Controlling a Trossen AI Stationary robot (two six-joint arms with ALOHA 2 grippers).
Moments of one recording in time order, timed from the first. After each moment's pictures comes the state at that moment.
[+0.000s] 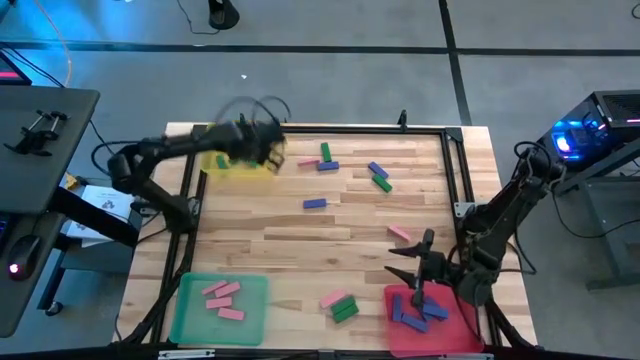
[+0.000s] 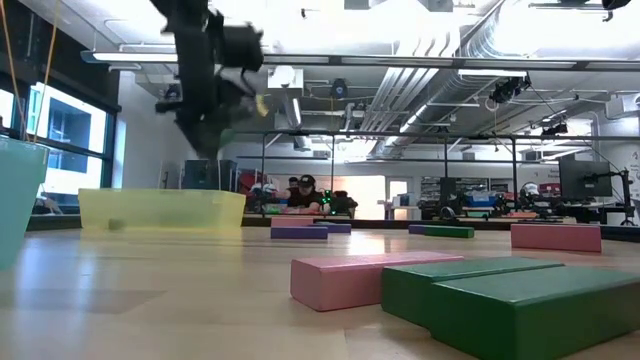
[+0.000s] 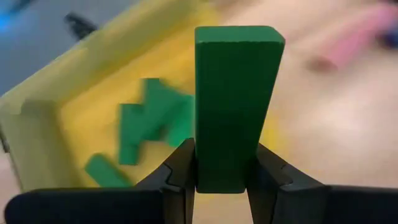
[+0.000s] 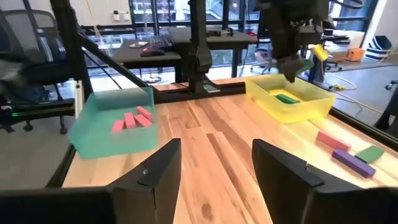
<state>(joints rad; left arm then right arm) 0.46 1.53 1.17 -0.97 -0.43 -0.52 0.95 1.25 0.67 0.23 1.19 0.36</state>
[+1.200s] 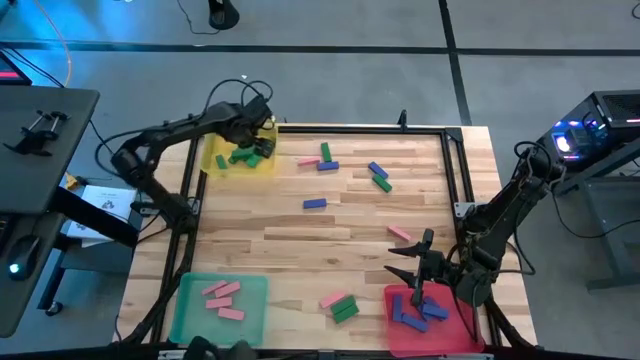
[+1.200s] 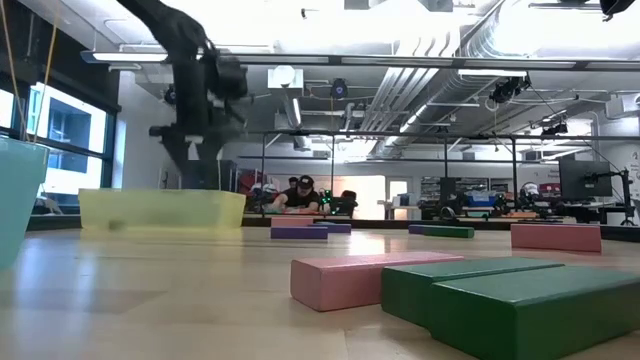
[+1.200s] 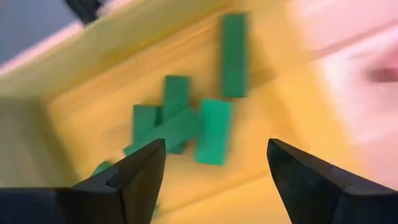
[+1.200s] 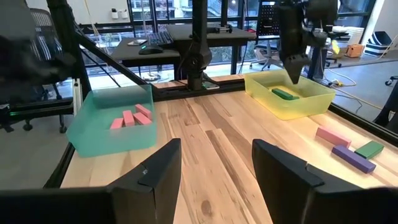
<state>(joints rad) 0.75 1.59 1.17 -0.92 -0.22 -0.32 0.95 1.25 0.67 0.20 1.18 0.39</state>
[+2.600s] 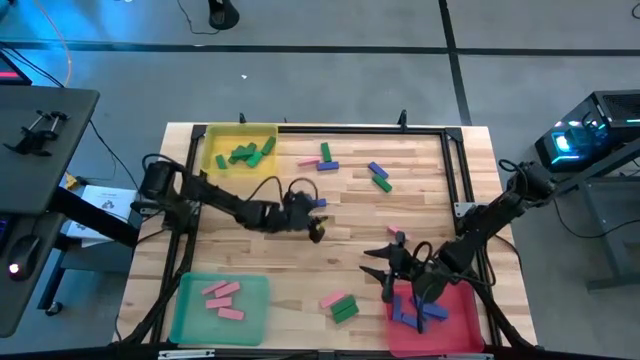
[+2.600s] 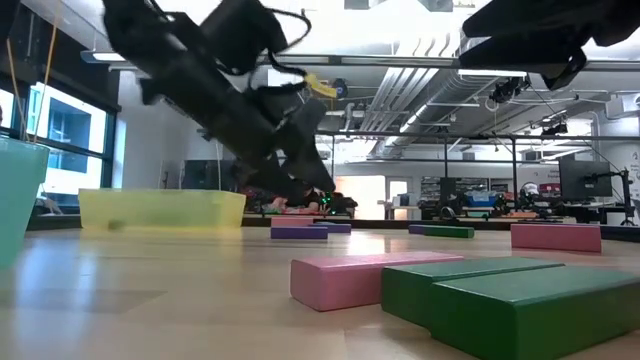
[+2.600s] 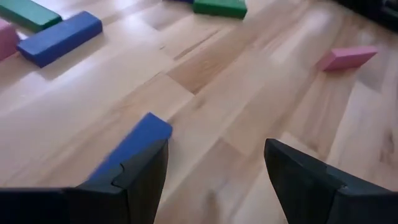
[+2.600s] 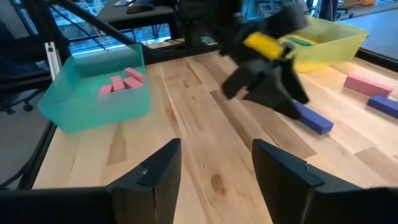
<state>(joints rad) -0.11 1.81 0.83 0.29 -0.51 -0.62 0.75 1.48 0.67 0.30 0.94 0.54</state>
